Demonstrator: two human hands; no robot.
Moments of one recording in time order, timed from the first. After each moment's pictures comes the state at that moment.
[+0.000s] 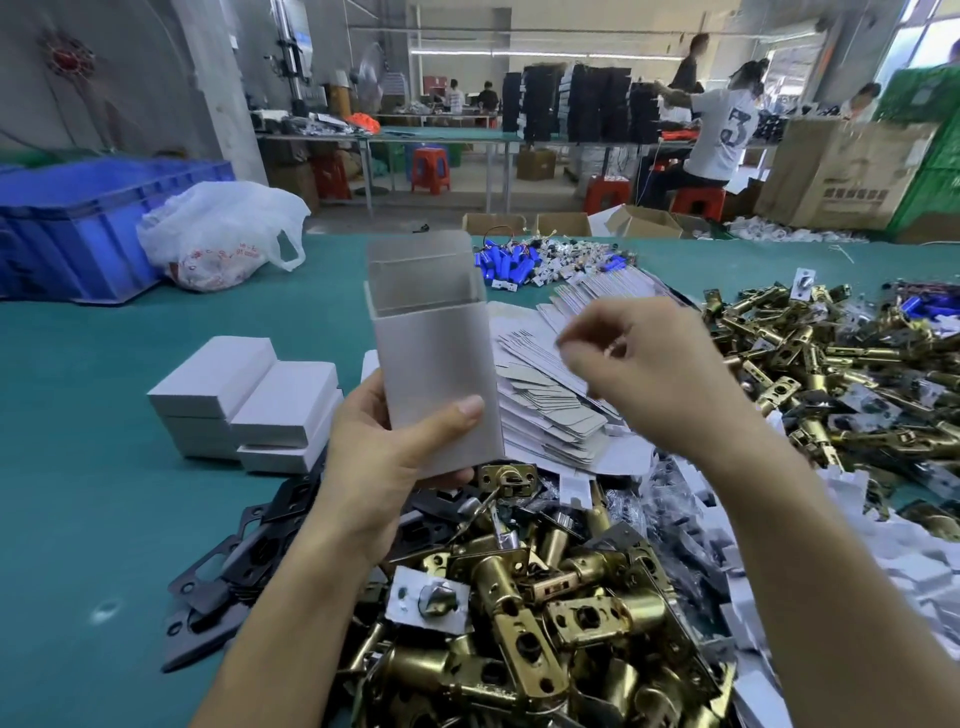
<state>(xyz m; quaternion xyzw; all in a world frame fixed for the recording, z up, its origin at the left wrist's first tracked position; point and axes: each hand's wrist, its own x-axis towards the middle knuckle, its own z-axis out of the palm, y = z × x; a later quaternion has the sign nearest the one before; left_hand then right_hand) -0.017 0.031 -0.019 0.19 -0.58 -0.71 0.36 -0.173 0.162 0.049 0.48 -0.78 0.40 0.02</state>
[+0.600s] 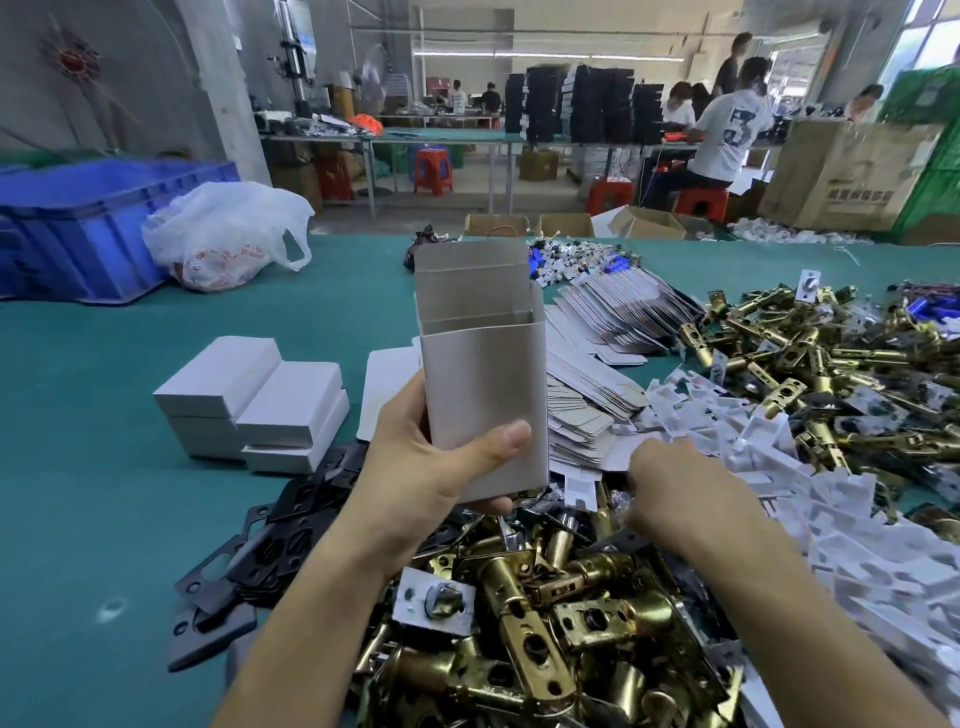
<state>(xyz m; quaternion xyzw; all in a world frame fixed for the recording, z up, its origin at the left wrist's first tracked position) -0.020 0.043 -0.018 0.11 -0.62 -0.72 0.30 -0.181 0.182 -0.026 0.31 -0.95 -0.01 -0.09</state>
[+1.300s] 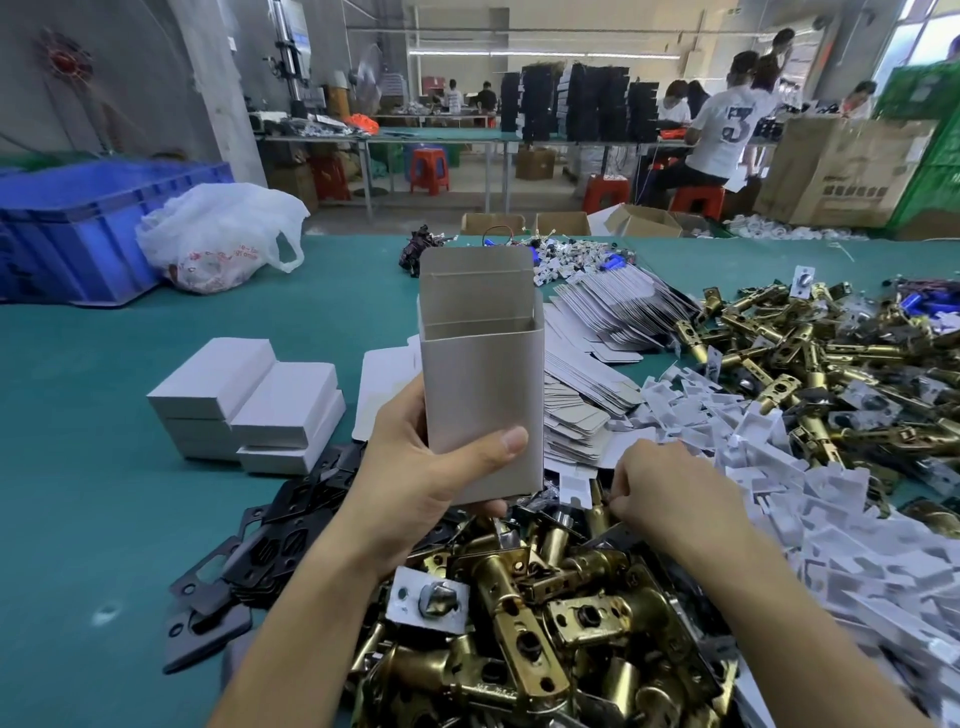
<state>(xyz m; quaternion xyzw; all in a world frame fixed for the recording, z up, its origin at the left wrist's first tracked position) -0.020 0.043 -0.018 0.09 -0.64 -0.71 0.29 -0.184 0.184 -0.039 0.31 -0.95 0.05 -0.05</state>
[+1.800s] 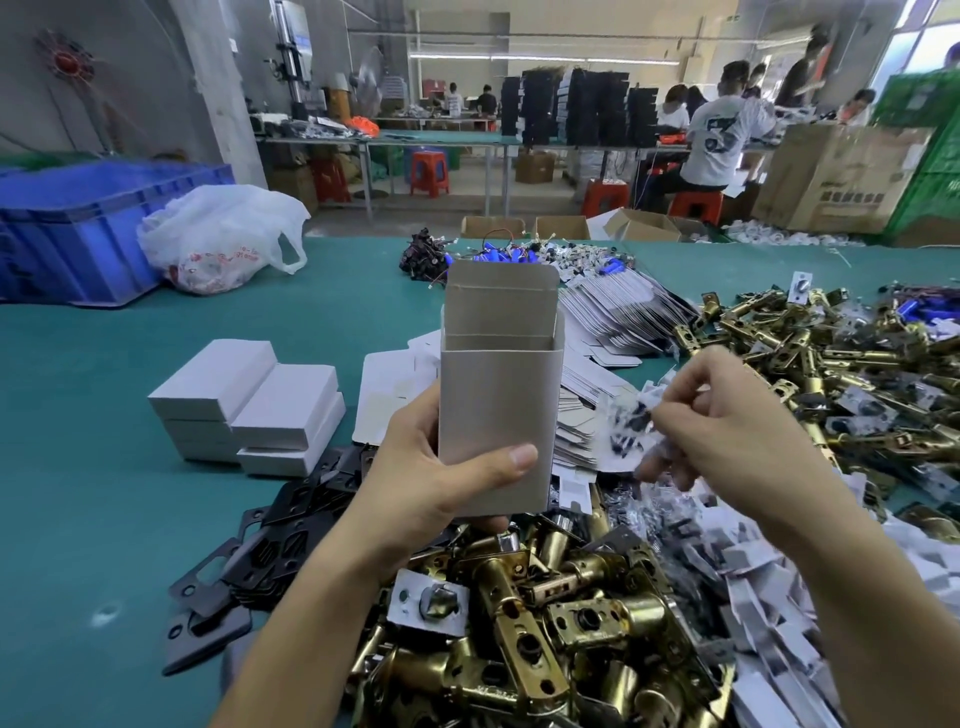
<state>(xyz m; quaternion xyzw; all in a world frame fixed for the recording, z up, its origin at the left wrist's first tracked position) -0.018 0.044 -0.018 0.09 -0.67 -0.69 0.26 -0.177 0.214 0.024 0.30 -0.79 0.52 -0.13</state>
